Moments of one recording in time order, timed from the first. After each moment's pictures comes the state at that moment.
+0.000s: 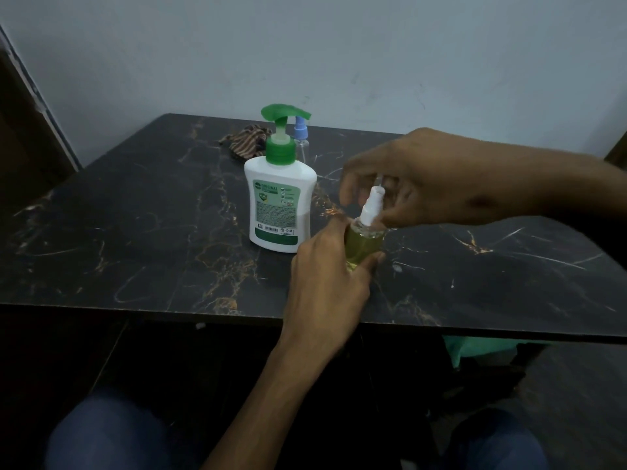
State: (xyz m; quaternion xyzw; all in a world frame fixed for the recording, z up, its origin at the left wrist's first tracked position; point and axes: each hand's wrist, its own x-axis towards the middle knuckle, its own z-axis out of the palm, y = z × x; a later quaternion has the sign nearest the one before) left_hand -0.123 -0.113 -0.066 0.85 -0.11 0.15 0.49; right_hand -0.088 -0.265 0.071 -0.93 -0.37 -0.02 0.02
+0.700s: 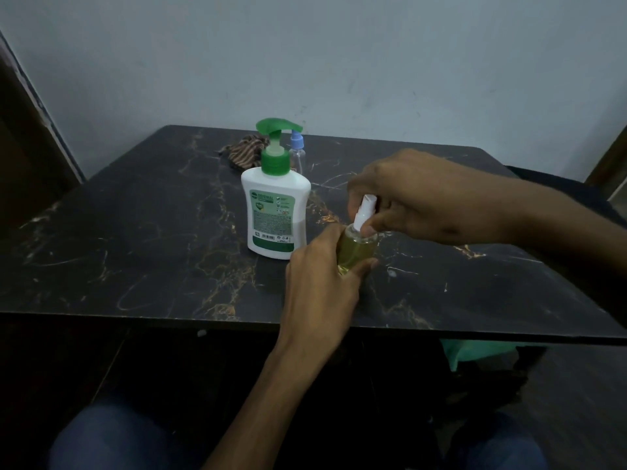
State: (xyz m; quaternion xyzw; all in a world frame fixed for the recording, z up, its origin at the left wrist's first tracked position) left_hand -0.123 -0.112 -0.067 0.85 -0.10 0.15 0.50; right_hand -0.088 -0.269 0.055 -0.93 -0.35 -0.07 0.01
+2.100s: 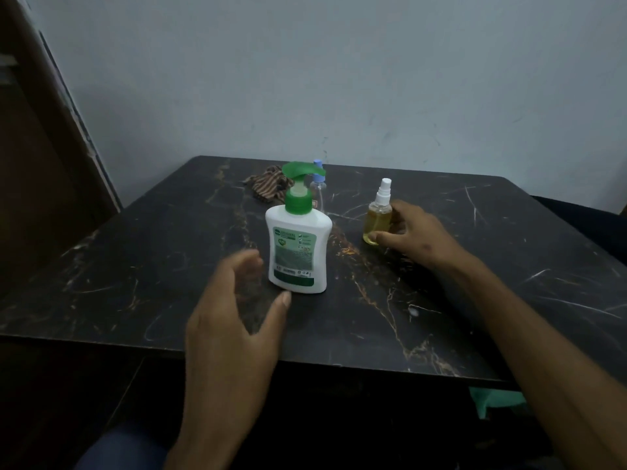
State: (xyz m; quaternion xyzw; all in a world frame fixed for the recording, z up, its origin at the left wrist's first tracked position) left_hand -0.155 -0.019 -0.060 0.85 -0.02 0.31 0.44; right_hand 0.021 -0.299 -0.046 -0.94 -0.09 -0.07 0.33
